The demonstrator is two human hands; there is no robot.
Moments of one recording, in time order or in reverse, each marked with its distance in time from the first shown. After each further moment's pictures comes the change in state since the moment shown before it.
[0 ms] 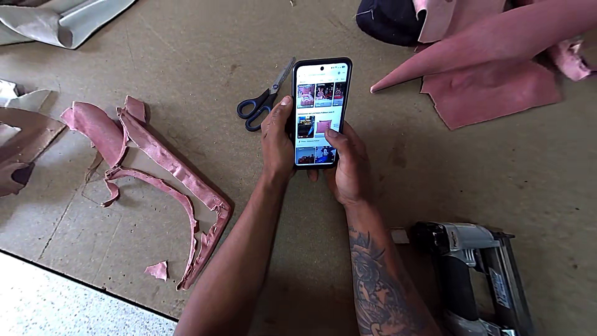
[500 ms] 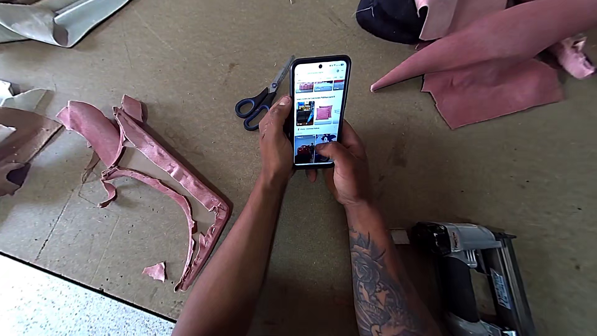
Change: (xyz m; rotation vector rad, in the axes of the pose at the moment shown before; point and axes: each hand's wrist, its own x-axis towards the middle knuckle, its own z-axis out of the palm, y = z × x) left_hand 0.001 -0.002 -0.002 0.036 -0.011 0.029; right_hand 0.000 0.000 -0.001 -0.016 -0.028 -0.002
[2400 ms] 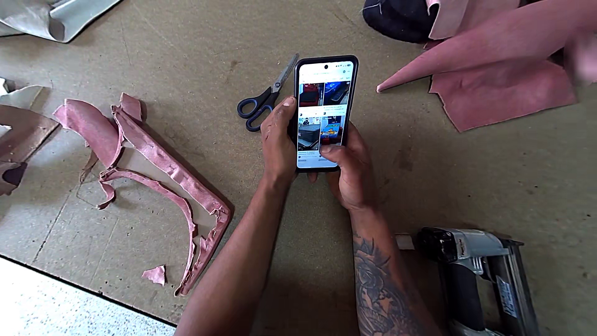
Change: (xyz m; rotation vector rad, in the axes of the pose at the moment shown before) left_hand 0.001 0.000 0.000 0.001 0.027 -0.001; right_hand 0.000 0.004 -0.003 -0.011 -0.024 -0.009
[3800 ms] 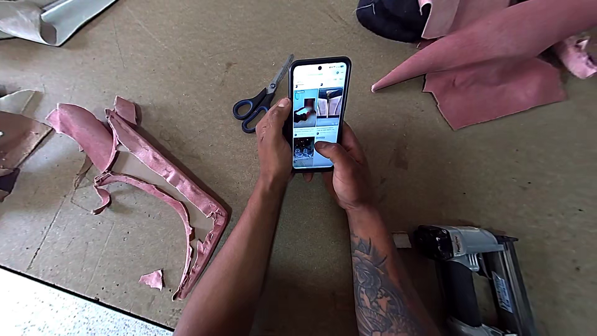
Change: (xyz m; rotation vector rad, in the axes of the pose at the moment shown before) left_hand 0.001 0.001 0.001 0.020 0.032 -0.007; right_hand 0.000 -0.003 0.003 -0.019 0.038 0.037
